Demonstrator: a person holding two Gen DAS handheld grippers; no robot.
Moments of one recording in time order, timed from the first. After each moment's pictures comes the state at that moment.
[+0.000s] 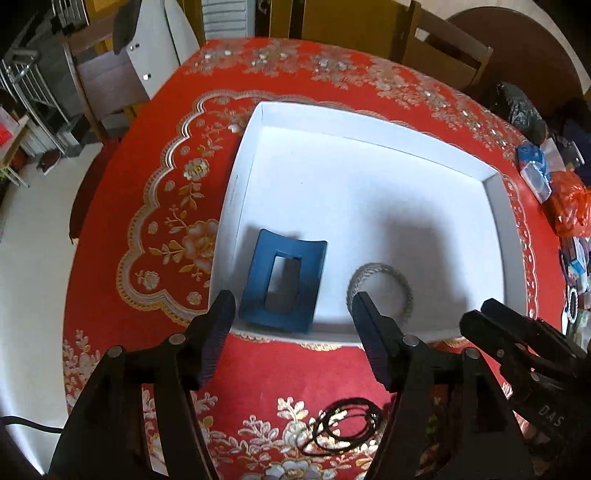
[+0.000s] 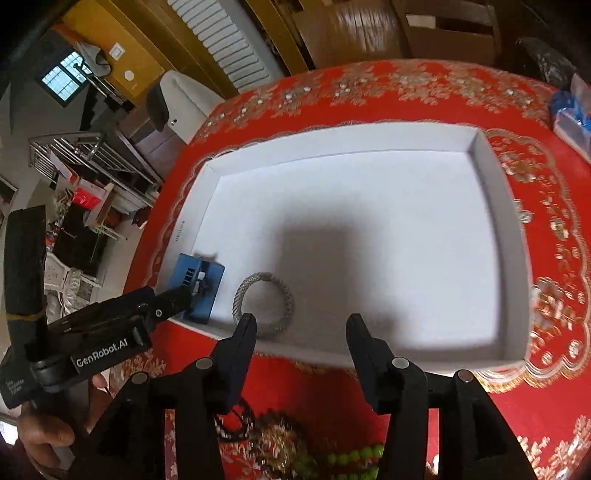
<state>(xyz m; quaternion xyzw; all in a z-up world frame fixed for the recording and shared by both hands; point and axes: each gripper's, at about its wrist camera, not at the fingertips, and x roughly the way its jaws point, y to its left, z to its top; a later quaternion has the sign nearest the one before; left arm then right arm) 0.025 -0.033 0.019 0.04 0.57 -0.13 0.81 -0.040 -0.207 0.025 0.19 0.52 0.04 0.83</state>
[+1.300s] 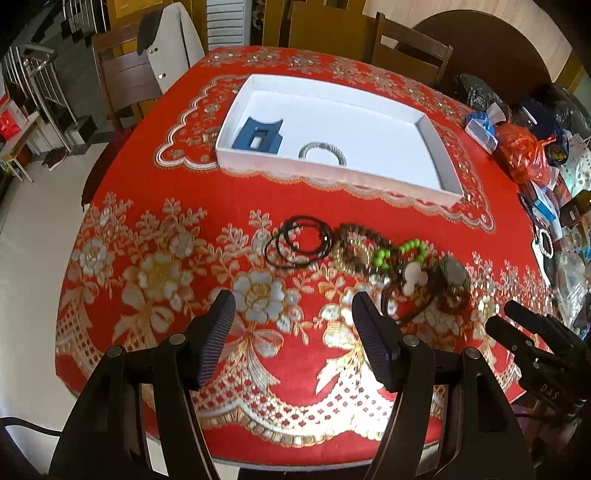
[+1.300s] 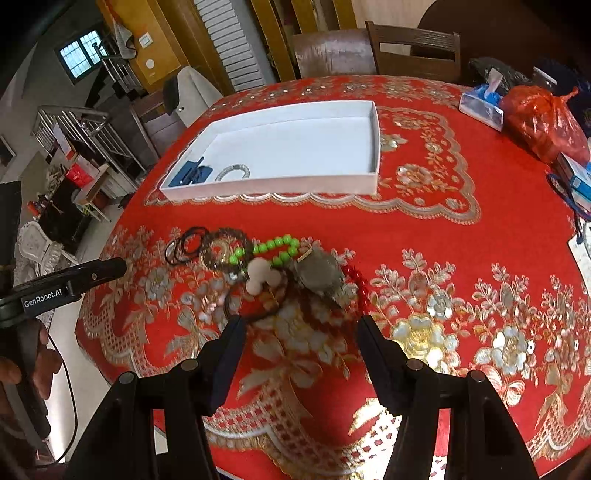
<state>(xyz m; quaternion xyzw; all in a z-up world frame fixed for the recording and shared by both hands) -0.164 -0.010 0.044 0.02 0.54 -0.14 0.83 -0.260 -0.234 0.041 0.13 0.51 0.02 0.85</state>
